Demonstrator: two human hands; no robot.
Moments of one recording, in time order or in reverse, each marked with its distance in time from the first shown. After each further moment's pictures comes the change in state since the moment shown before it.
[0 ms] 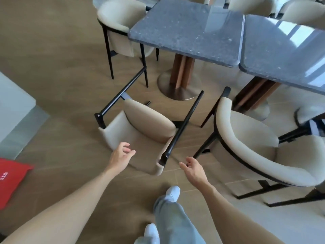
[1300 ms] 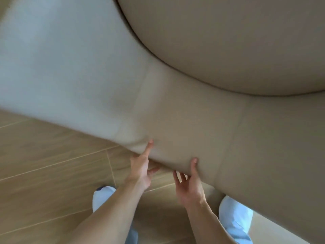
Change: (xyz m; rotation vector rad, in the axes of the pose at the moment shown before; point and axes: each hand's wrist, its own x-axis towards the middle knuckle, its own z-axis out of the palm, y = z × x) left_hand 0.528 -0.480 0.233 -0.759 -0.016 -0.862; right_hand 0.503 0.216 0.597 1.623 0.295 0.844
